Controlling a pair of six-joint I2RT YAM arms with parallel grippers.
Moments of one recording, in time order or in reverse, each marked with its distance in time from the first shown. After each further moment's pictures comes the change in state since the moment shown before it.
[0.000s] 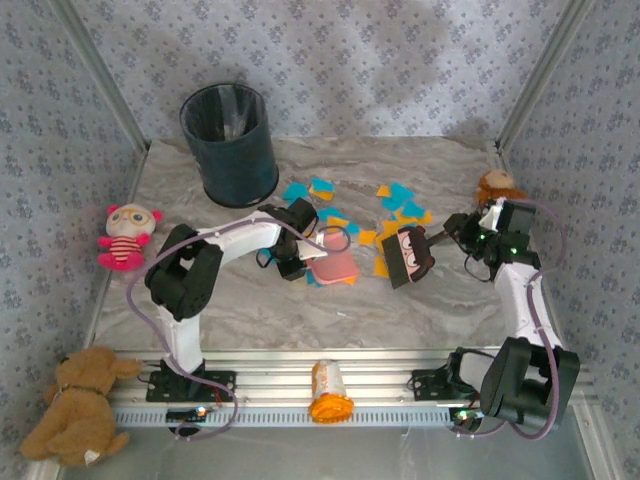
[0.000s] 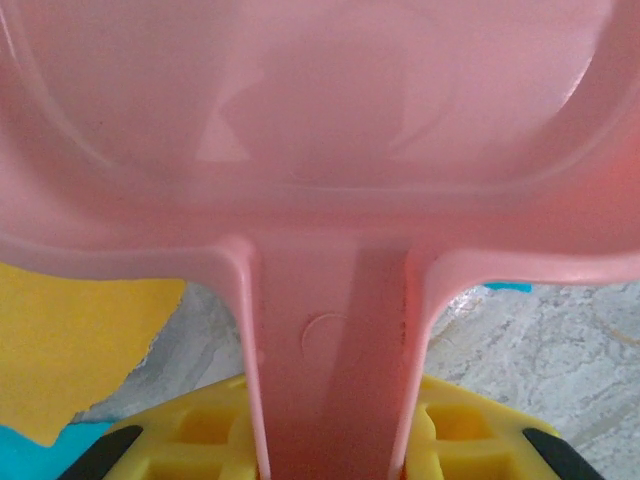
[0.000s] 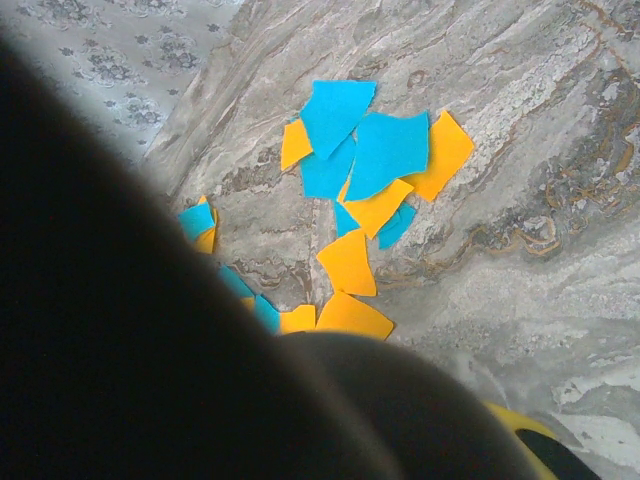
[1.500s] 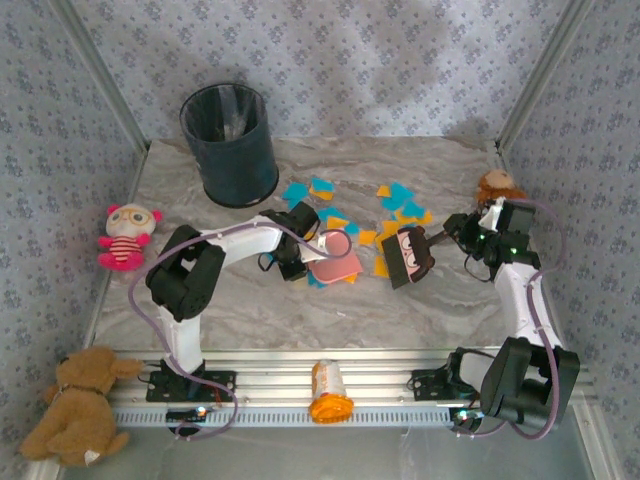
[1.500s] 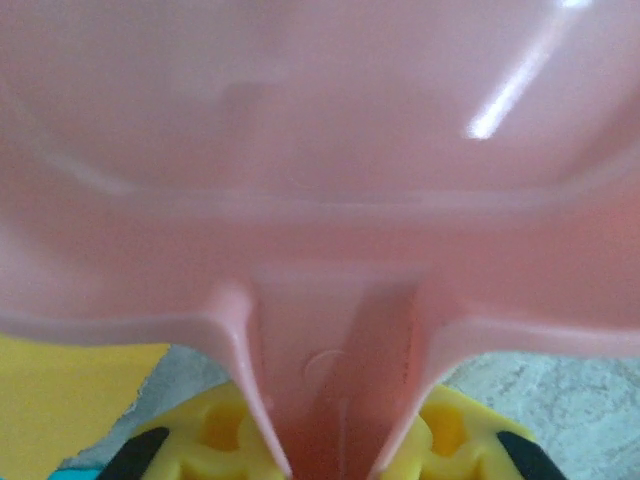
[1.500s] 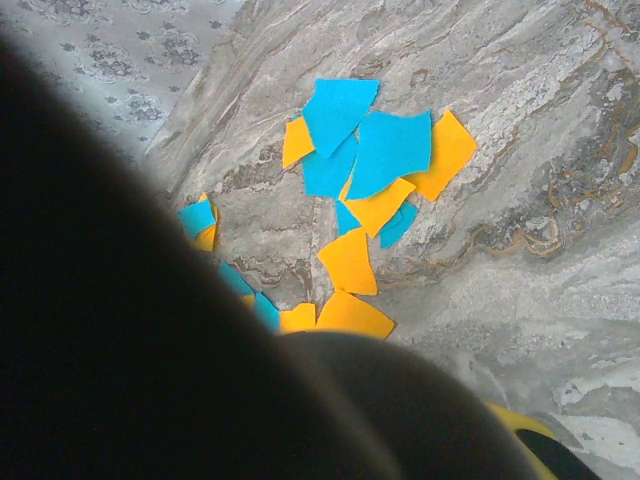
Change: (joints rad) left arm -0.012 0.002 -0.044 0.083 -0.010 -0.001; right arm 0.000 0.000 0.000 0.000 -0.004 -0.008
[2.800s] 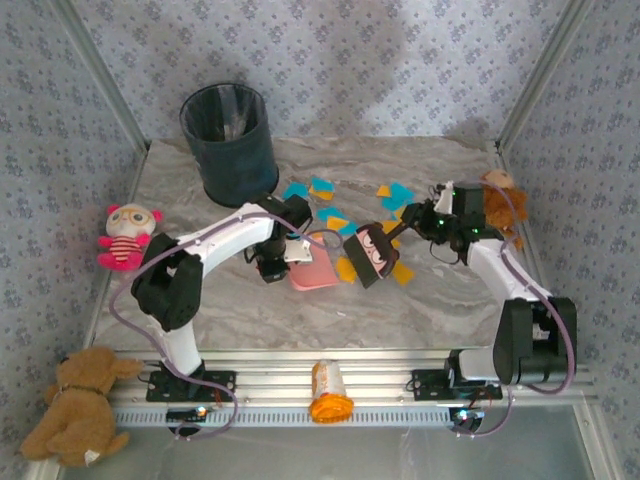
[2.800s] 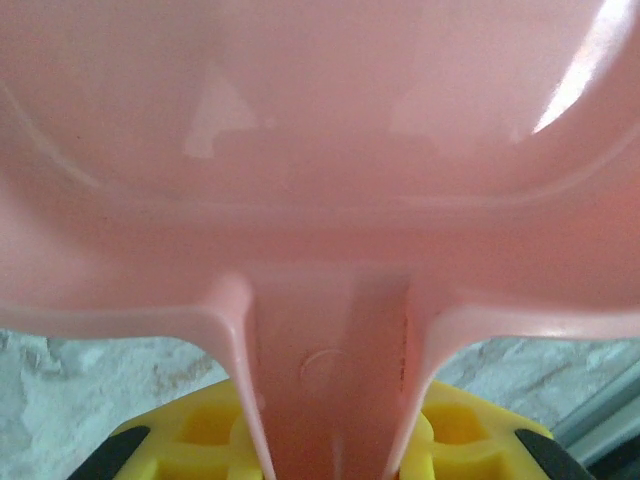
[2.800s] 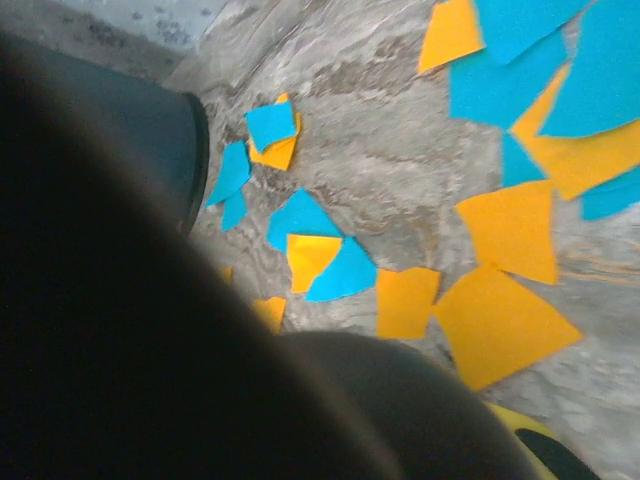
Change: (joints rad) left arm 0.001 -0.116 0.142 -0.507 -0.145 0.010; right arm 0.317 0.234 0.083 0.186 0.005 0.068
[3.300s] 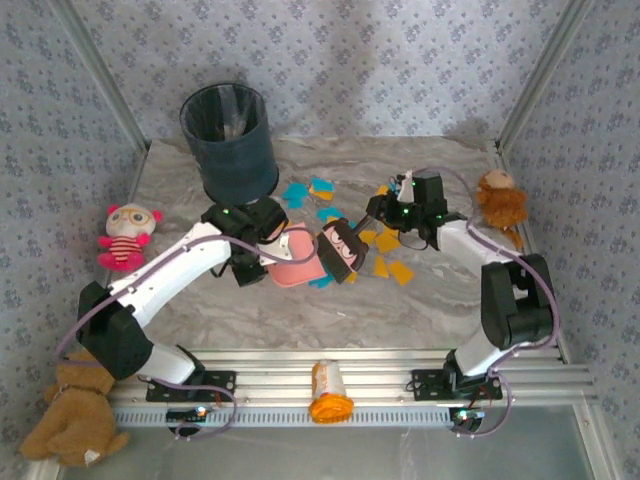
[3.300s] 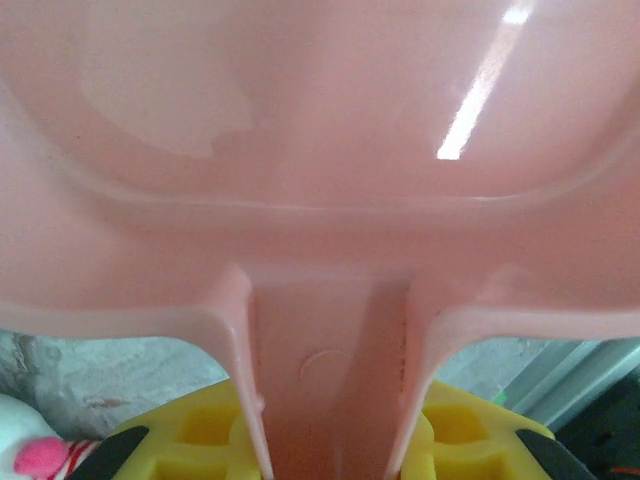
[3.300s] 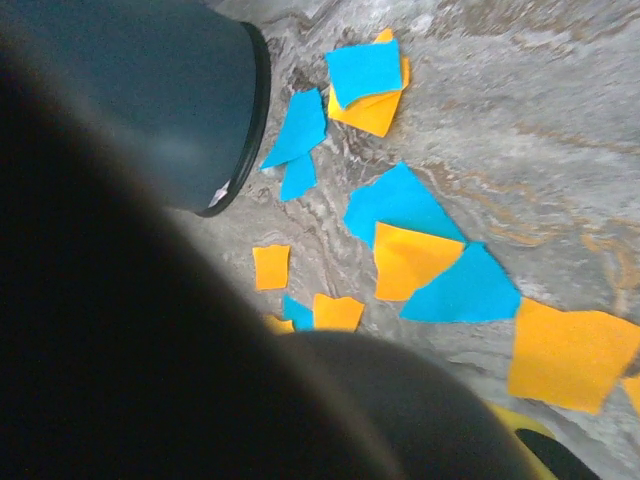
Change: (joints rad) left arm -0.009 -0.354 -0.143 -0.037 -0.082 -0.063; right arm 0.198 0.230 0.129 0.148 0.006 0.072
